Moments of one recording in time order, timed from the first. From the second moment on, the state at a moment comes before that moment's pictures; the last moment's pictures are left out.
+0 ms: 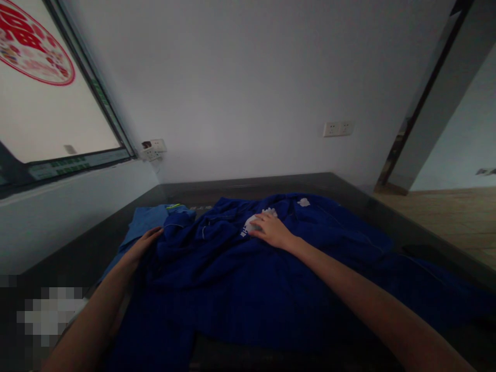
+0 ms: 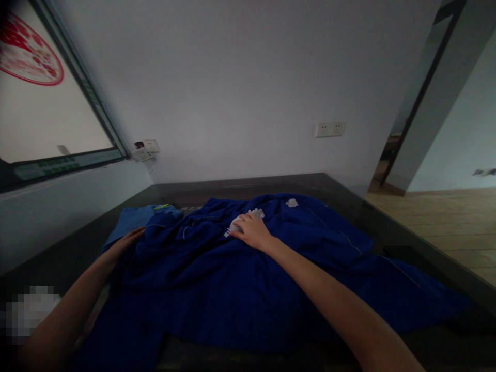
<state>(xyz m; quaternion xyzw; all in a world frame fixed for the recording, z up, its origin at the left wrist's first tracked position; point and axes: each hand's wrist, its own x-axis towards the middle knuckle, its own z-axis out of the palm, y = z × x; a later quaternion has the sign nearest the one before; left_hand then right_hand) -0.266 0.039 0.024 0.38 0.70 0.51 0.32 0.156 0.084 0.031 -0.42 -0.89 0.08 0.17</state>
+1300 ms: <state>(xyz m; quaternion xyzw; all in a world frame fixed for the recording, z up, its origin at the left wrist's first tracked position) -0.028 -0.115 0.048 0.94 0.23 0.04 0.24 0.099 0.072 0.004 -0.40 -0.82 0.31 0.25</state>
